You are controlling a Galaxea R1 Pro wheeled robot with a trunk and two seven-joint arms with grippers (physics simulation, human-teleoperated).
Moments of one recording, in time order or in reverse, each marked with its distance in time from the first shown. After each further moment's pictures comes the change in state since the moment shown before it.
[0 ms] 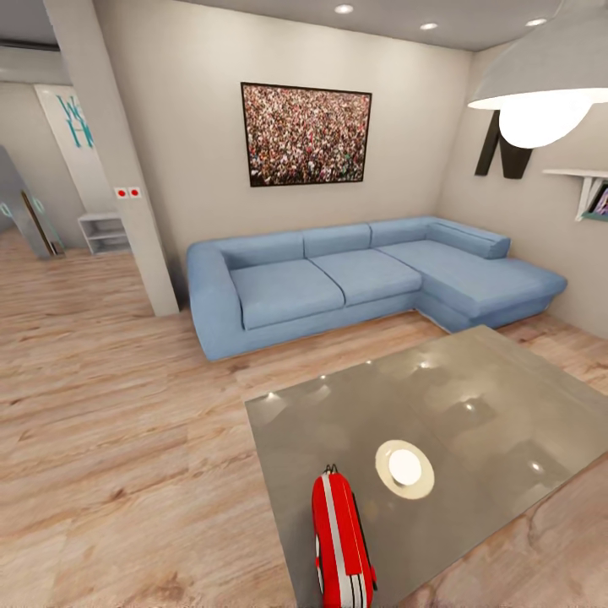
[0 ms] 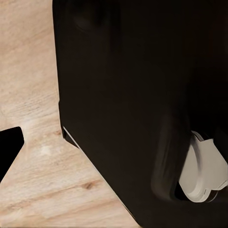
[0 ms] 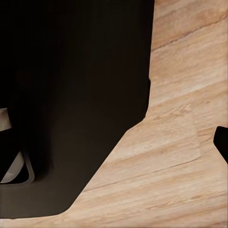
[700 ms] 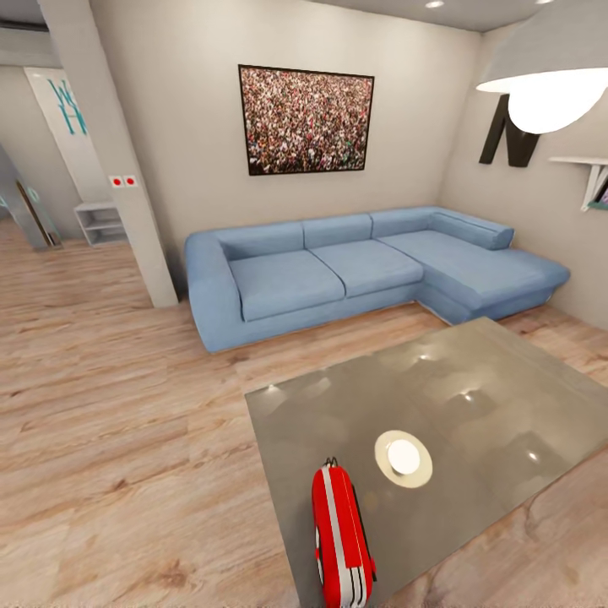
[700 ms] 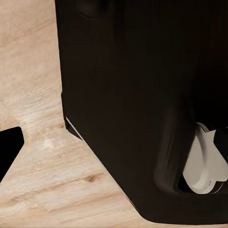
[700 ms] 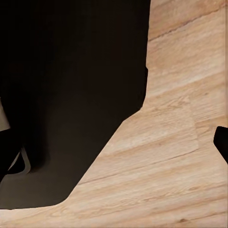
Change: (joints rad) left arm 0.000 0.002 -0.002 -0.005 -0.001 -0.002 0.008; right arm 0.000 -0.006 0.000 -0.001 0.000 -0.002 0.000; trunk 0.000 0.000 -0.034
